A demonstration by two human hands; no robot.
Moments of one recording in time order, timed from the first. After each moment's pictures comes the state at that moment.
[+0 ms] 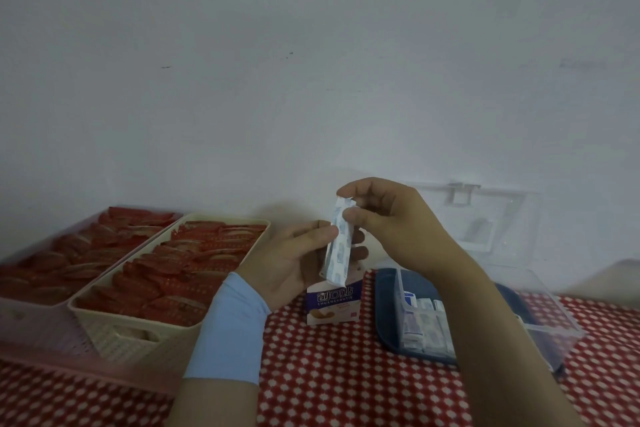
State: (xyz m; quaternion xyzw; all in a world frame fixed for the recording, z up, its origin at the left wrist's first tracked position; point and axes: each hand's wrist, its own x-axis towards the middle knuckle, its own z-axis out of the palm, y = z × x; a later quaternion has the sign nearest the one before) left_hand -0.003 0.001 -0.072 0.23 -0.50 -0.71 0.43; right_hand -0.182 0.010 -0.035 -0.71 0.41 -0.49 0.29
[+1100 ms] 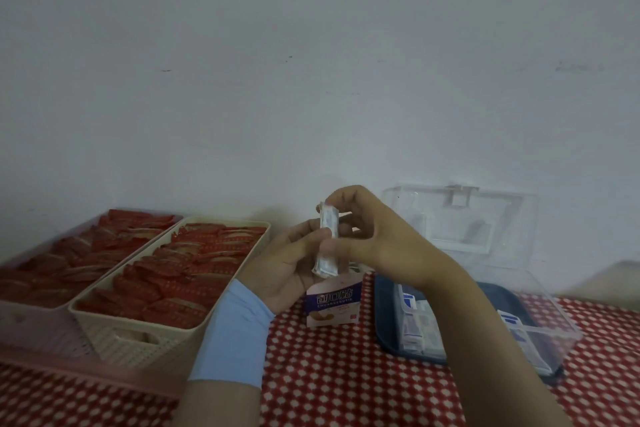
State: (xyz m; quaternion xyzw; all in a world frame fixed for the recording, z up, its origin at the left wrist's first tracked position) left_hand -0.001 -0.007 -0.082 0.22 -0.46 -0.72 0.47; right_hand -0.173 0.021 -0.040 -0.74 0.40 -0.41 0.36
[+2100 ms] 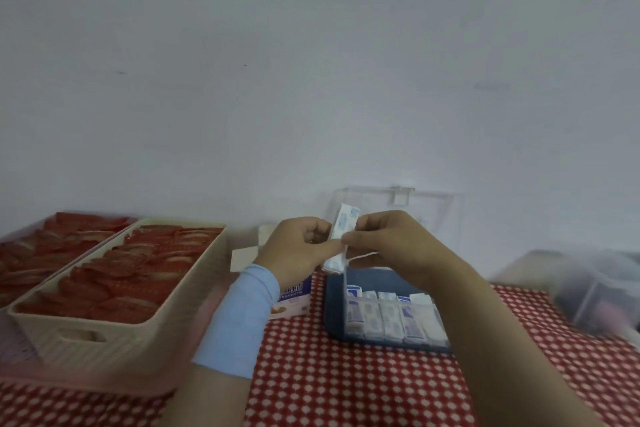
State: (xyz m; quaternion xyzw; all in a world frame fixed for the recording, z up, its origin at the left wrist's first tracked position) left_hand -0.070 0.011 -0.065 0.43 -0.70 -0.40 0.41; right_hand -0.244 0.049 -0.035 -0.58 0.53 -0.44 0.44
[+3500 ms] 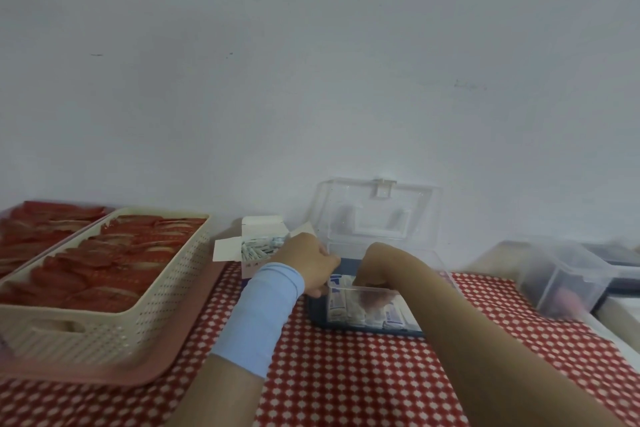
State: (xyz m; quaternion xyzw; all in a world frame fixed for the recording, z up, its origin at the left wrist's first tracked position) left_hand -0.100 0.024 -0.073 0.56 -0.74 -0.32 0.19; right_hand -0.250 0.018 -0.074 -0.59 0.78 0.08 0.21
